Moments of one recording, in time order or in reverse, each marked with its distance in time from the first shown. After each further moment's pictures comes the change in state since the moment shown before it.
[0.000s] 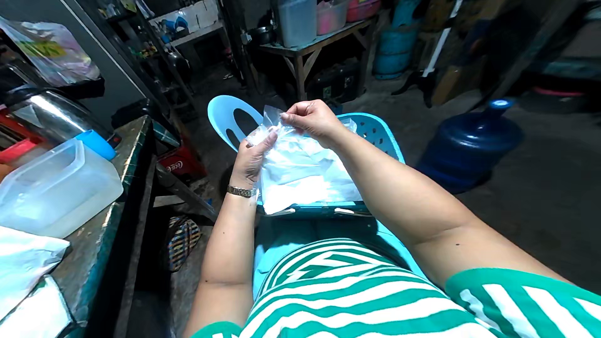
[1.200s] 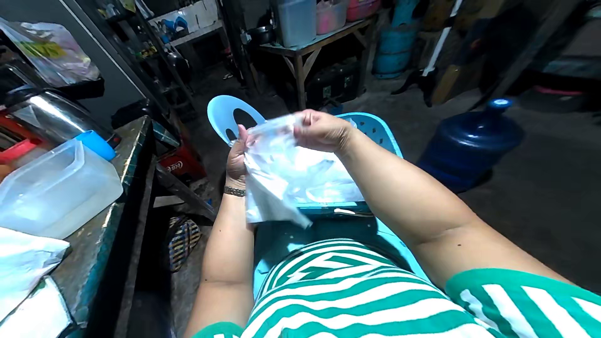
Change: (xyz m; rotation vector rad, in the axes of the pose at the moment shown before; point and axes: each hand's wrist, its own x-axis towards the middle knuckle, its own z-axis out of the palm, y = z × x) left_hand 0.009 -0.015 -0.034 -0.594 -0.498 0.102; right_hand -0.013 0.002 -0.007 0.517 -0.598 -0.138
